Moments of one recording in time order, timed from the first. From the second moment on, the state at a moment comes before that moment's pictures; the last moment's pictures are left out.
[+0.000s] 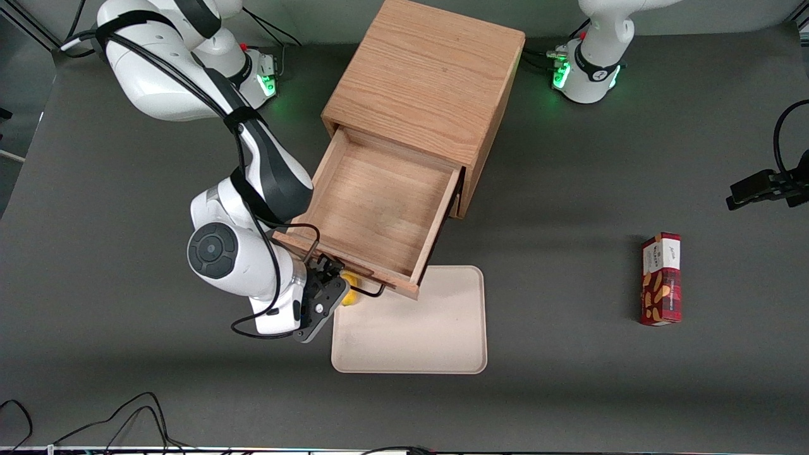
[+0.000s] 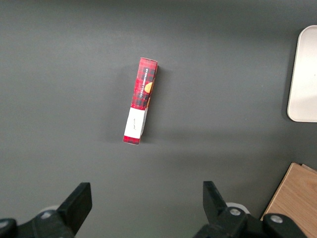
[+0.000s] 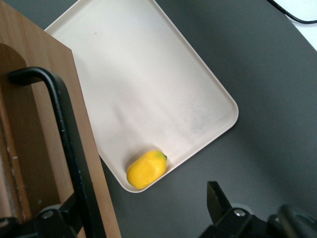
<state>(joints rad) 0.27 0.77 0.24 -1.08 -0.01 1.91 -0.45</state>
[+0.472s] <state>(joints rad) 0.25 0.69 0.24 -1.02 -0.01 1.80 -0.45</state>
